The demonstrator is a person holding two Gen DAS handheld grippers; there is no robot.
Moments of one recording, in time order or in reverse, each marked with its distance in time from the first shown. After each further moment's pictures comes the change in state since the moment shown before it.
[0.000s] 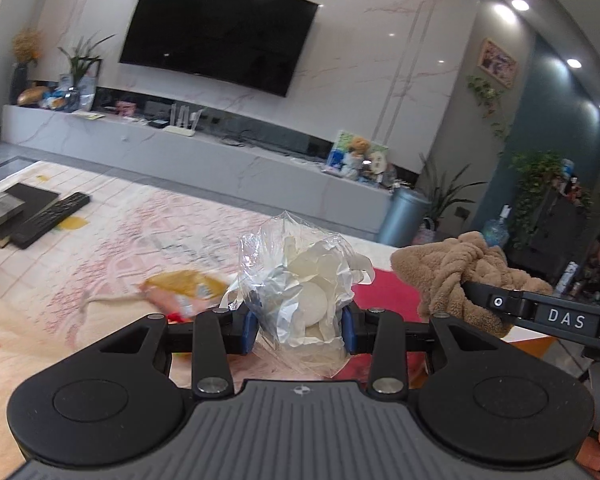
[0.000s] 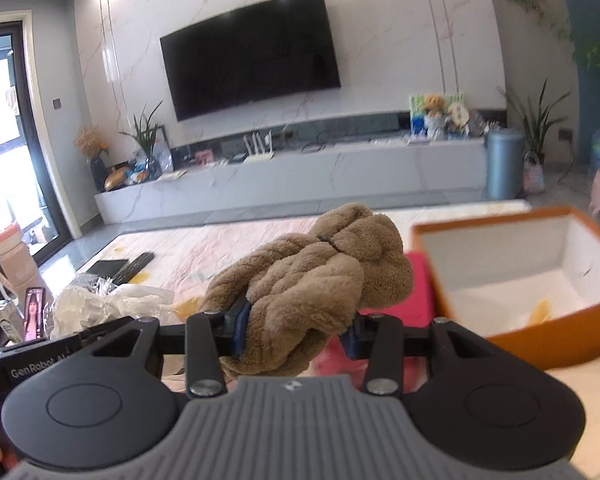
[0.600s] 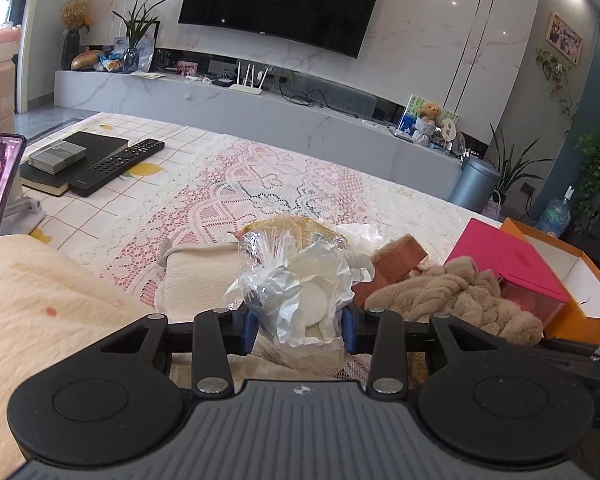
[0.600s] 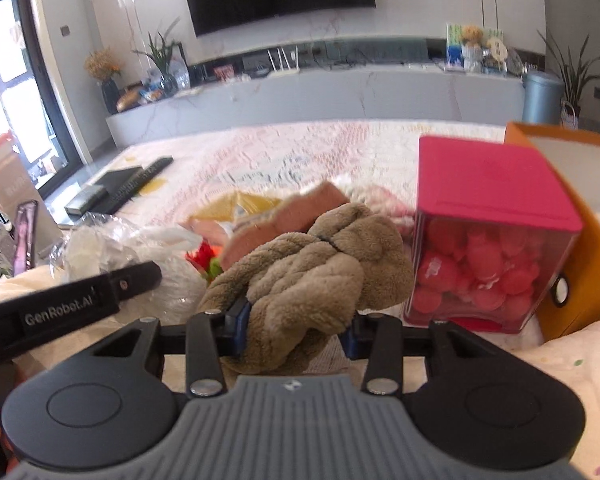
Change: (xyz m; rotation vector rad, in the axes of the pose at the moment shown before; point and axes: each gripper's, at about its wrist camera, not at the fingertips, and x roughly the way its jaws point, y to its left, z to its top) left arm 0.020 0.076 -0.029 -0.058 0.109 0.209; right arm 0.086 0.066 -0.056 -0.044 0.227 0.057
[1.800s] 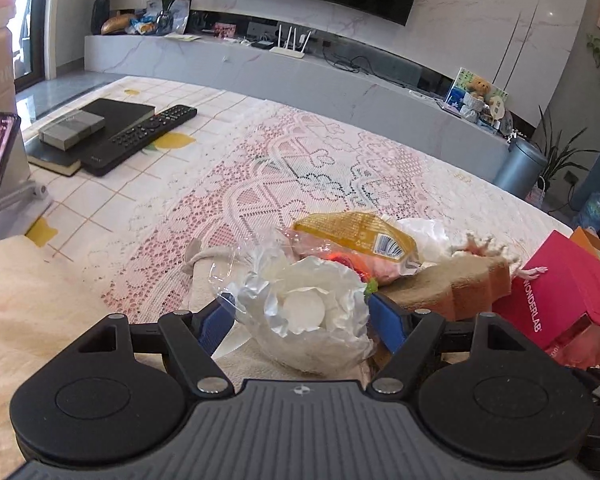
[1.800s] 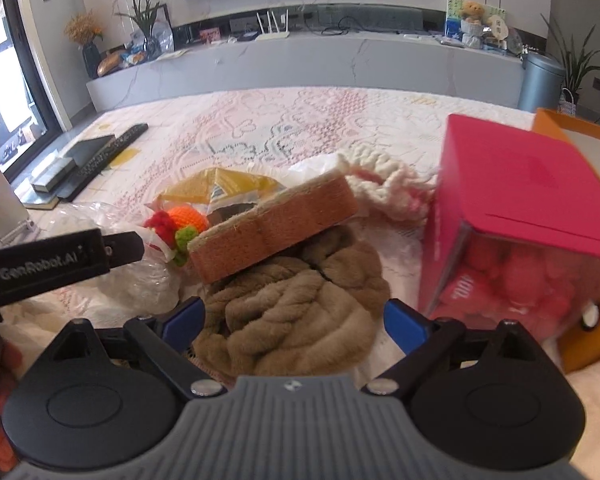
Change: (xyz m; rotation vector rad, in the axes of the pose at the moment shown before) left arm 0.072 0.029 0.025 -0.051 0.128 0.115; right arm 0.076 0.004 0.019 -0.012 0.175 -0.056
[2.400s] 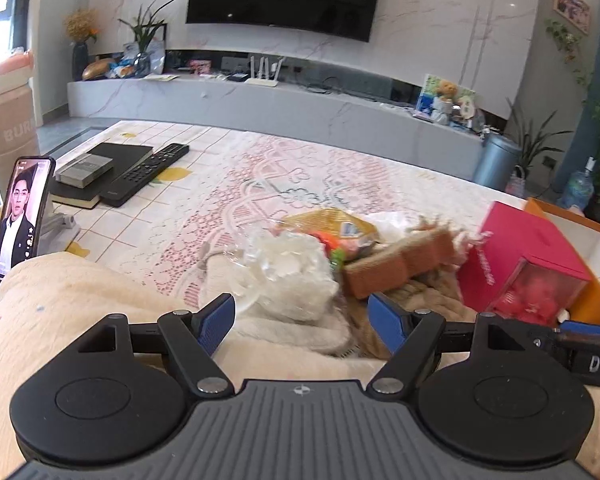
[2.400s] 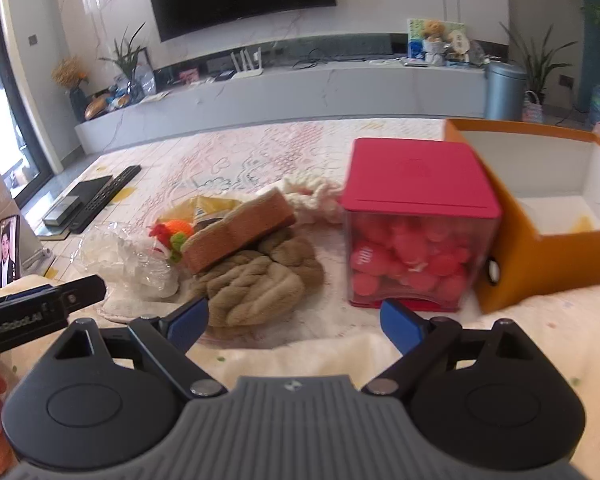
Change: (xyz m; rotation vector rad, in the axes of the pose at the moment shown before) left arm -0.068 -0.010 -0.024 0.117 -0.089 -0.012; right arm -0.090 -0.031 -0.029 0.063 -0.117 -0.013
